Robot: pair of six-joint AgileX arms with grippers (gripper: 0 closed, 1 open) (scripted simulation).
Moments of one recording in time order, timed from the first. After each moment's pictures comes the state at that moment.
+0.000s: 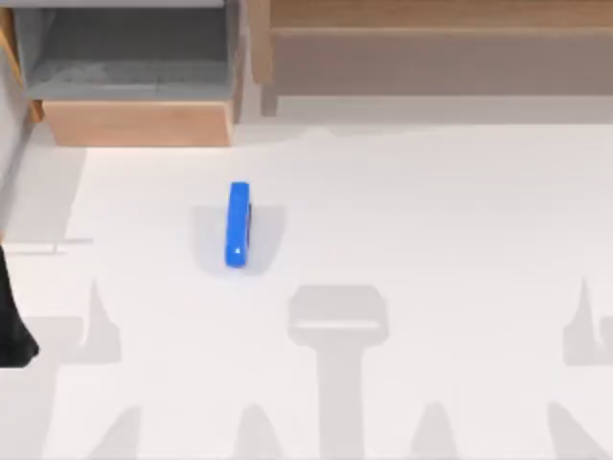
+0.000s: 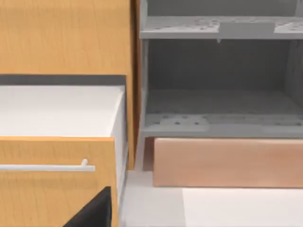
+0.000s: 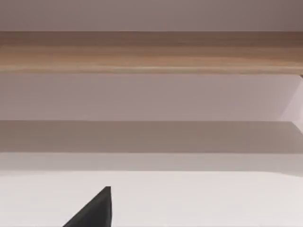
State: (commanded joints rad) left arm 0.00 0.00 0.00 0.00 0.00 0.00; right arm 0.00 0.00 0.00 0.00 0.00 0.00
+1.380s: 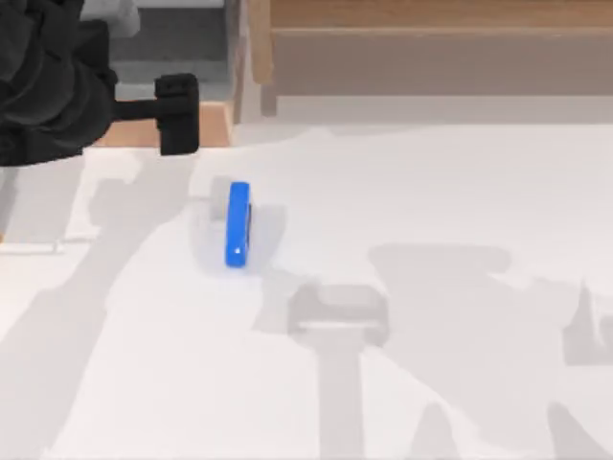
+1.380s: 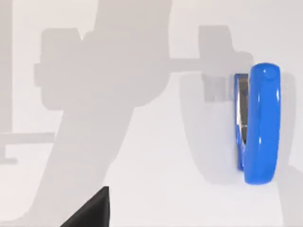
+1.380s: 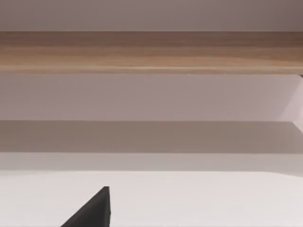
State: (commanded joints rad) left arm -0.32 1.55 1.29 -0.78 0.00 -0.28; right arm 0.00 0.00 0.00 0.00 0.00 0.00
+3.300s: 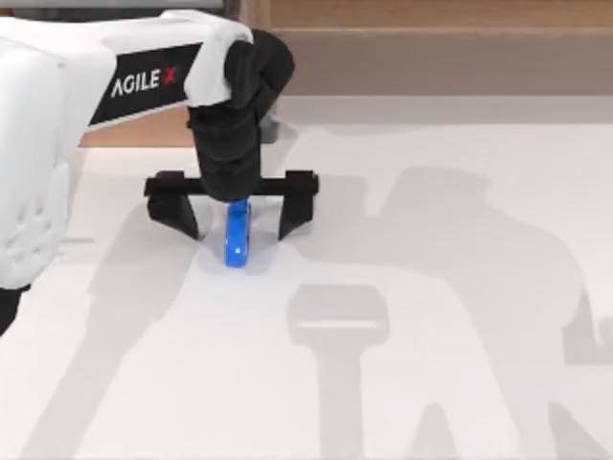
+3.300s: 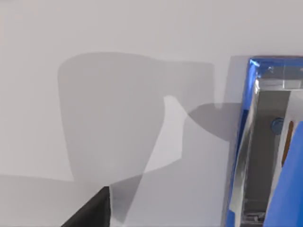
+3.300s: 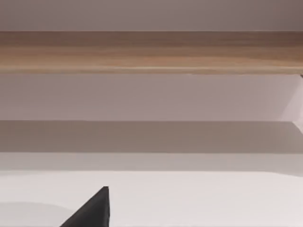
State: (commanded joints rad) left arm -0.47 2.37 1.81 -1.01 0.00 -0.42; right arm 0.00 0.00 0.00 0.00 0.00 0.00
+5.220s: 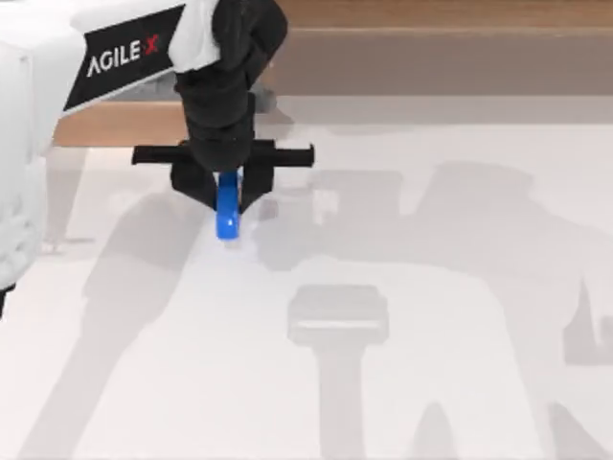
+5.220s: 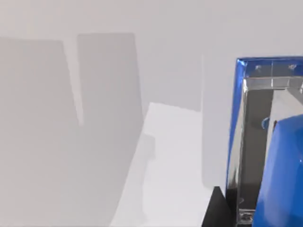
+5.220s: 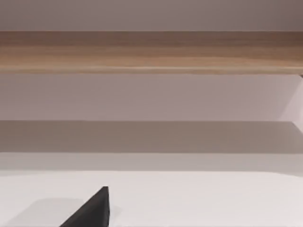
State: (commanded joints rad) left arm -0.45 2.30 1.90 -1.12 -0.01 -0.39; right arm 0.00 0.00 0.00 0.00 0.00 0.00
